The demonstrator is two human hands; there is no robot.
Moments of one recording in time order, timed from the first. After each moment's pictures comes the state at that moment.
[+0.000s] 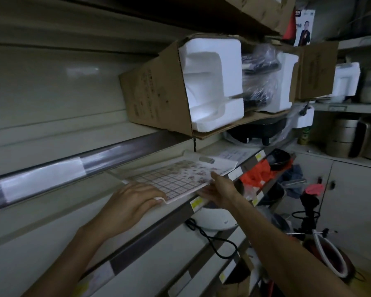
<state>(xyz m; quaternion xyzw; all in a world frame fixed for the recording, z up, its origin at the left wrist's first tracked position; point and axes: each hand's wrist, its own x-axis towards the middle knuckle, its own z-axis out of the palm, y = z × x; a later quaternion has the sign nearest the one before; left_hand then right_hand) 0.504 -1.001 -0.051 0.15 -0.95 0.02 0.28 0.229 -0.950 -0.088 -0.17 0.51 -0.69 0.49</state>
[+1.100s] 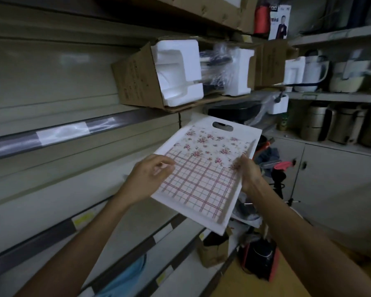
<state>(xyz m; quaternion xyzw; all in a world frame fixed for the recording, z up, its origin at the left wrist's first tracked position) 0.471 -0.838 -0.034 0.28 -0.86 -0.25 0.34 0.200 -0.759 -0.076 -0.13 0.53 -0.75 0.36</state>
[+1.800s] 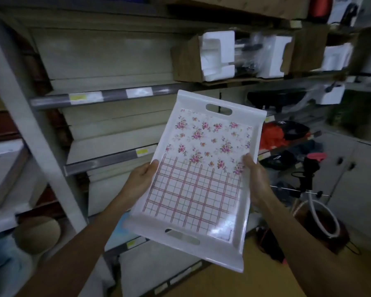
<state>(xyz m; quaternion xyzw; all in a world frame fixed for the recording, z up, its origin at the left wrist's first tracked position) 0.599 -0.647 -0.090 0.50 -0.68 -0.38 0.39 0.305 -0.589 -0.106 -0.31 0.49 -0.69 0.44</state>
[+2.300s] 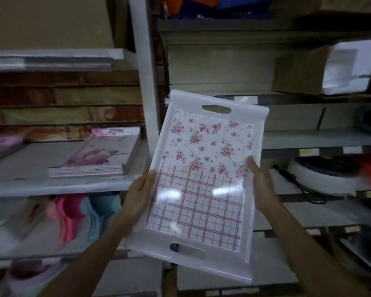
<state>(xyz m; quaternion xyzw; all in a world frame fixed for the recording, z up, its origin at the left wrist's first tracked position) 0.819 -0.538 -0.096 0.59 -0.53 -0.27 0.54 0.533 -0.627 -0.083 -0.43 0.39 -0.61 0.54</state>
